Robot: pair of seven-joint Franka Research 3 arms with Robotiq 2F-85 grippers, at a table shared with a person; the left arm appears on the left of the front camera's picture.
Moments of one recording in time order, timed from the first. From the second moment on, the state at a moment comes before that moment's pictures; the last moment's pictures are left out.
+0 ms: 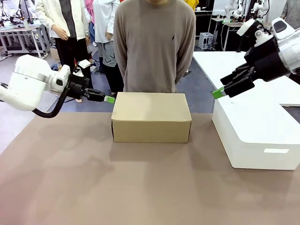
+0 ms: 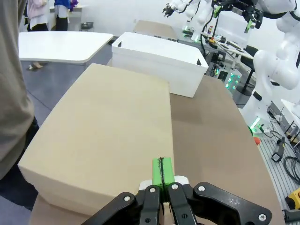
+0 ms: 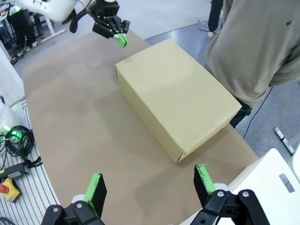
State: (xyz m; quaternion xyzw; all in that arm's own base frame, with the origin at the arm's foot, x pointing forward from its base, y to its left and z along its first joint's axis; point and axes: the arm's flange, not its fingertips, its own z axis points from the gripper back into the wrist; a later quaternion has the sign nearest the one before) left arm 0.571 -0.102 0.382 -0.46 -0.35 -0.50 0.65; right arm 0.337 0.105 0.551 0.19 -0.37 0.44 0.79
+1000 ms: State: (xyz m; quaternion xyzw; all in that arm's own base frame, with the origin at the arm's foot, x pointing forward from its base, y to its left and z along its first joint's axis) left arm 0.506 -0.107 0.502 -0.29 -0.27 -0.52 0.76; right arm 0.429 0.217 0.587 0.11 -0.28 0.49 0.82
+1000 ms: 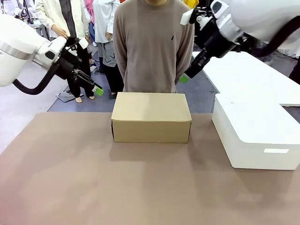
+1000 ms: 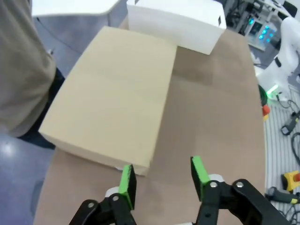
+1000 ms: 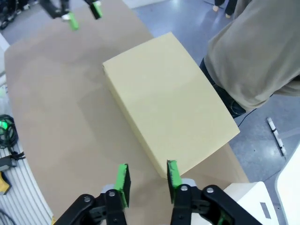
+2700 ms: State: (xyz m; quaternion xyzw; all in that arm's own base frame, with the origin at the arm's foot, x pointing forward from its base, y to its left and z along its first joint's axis) left arm 0.439 -0.114 0.538 -0.20 -0.19 -0.45 0.85; right arm 0.501 0.286 0.528 0.04 -0.27 0.42 0.87
